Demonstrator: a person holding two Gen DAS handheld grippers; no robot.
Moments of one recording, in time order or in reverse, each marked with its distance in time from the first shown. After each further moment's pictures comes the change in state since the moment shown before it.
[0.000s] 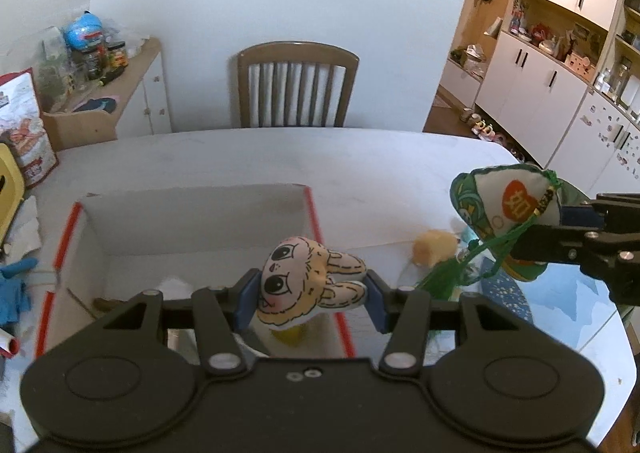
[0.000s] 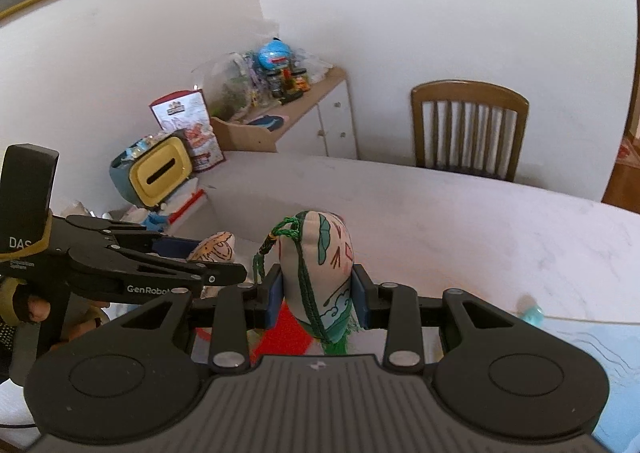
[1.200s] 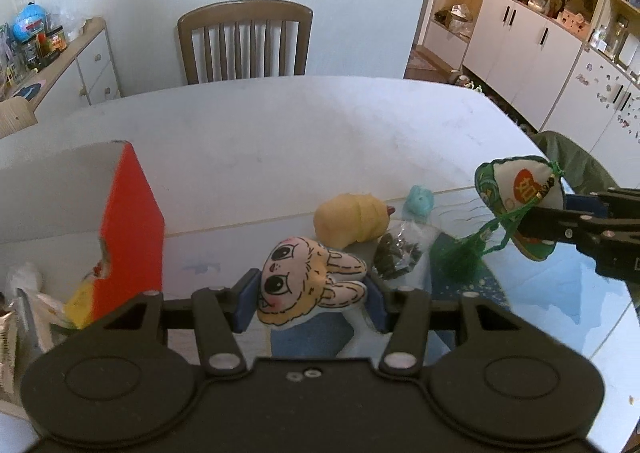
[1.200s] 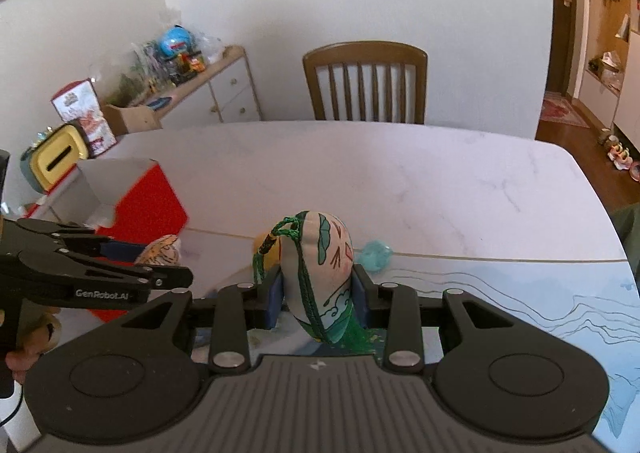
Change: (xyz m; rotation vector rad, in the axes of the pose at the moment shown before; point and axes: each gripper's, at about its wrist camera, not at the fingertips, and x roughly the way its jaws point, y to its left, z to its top) left arm 0.110 -0.139 -0.022 0.048 0.089 -0.012; right arm -0.012 -0.176 -0.080 0.102 0.034 -0.166
